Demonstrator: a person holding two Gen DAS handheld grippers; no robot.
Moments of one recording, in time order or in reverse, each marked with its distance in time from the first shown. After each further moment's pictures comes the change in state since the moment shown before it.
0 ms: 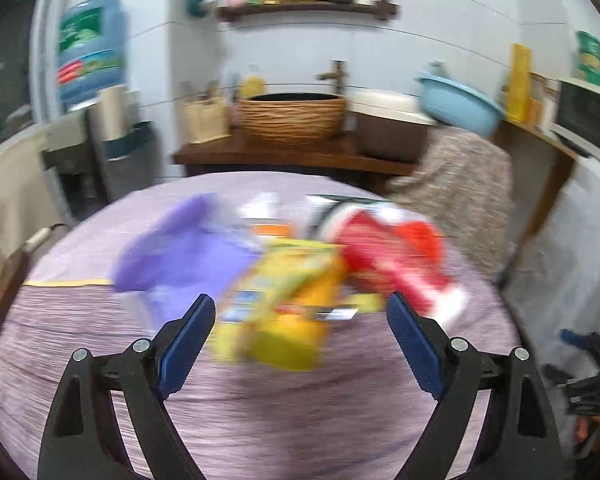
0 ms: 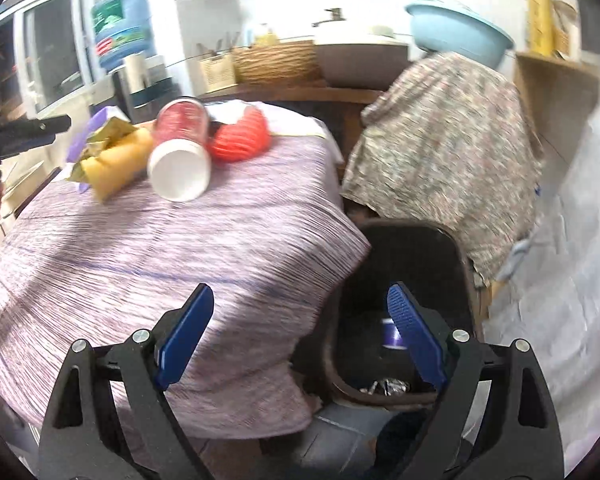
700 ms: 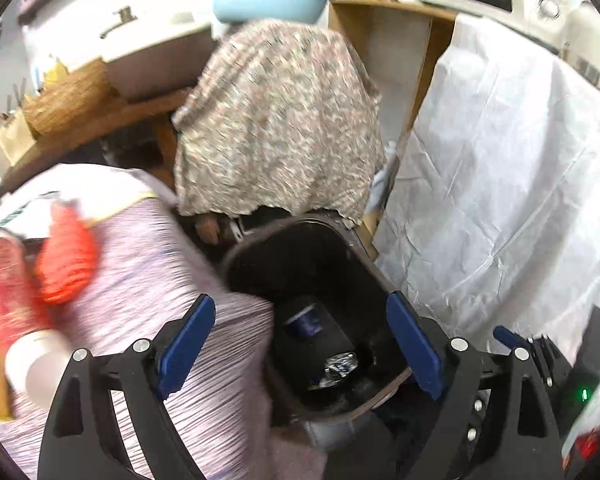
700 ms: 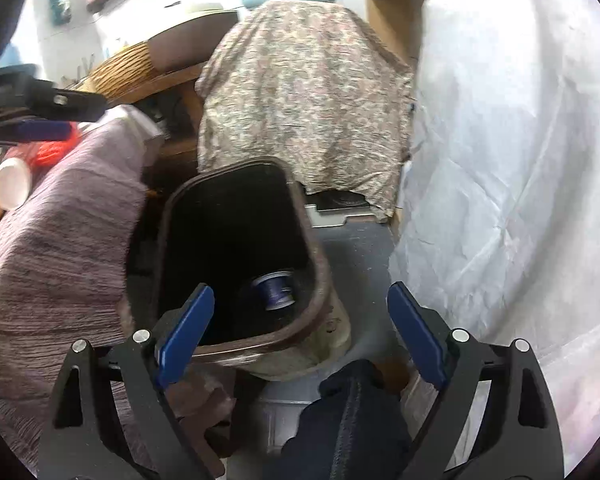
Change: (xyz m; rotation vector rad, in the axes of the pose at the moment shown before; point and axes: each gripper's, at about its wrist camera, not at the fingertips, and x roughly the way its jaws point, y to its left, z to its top) left arm 0.088 -0.304 -0.014 0.311 0.256 -0.368; right arm -0.007 -0.158 -0.092 0.321 0.043 -0.294
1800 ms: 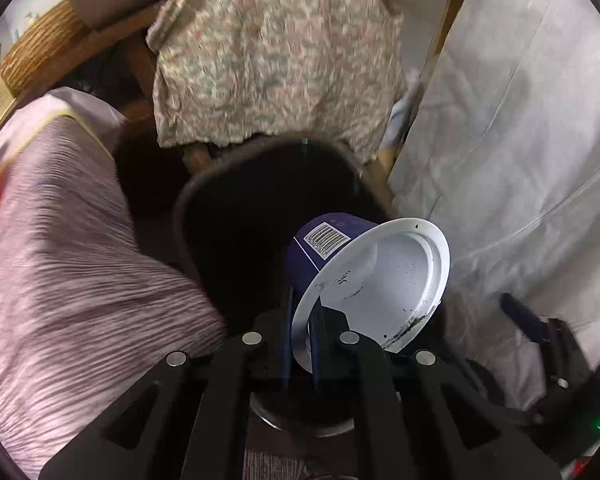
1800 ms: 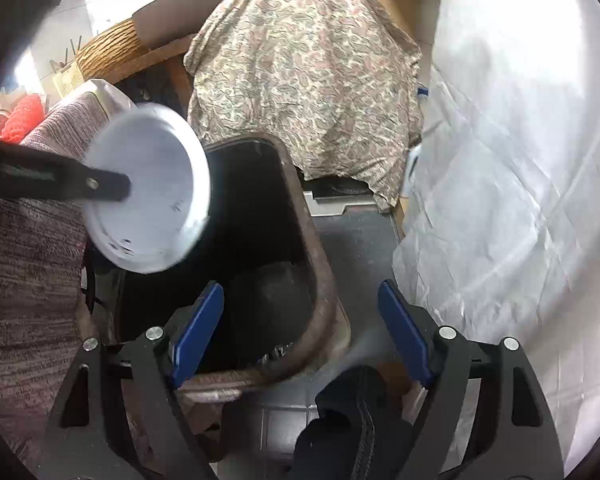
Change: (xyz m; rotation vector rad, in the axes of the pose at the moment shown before) left arm 0.128 -0.031 -0.019 -0.022 0.275 0.050; right arm 0.064 -0.014 -0.001 0.003 0.054 -0.026
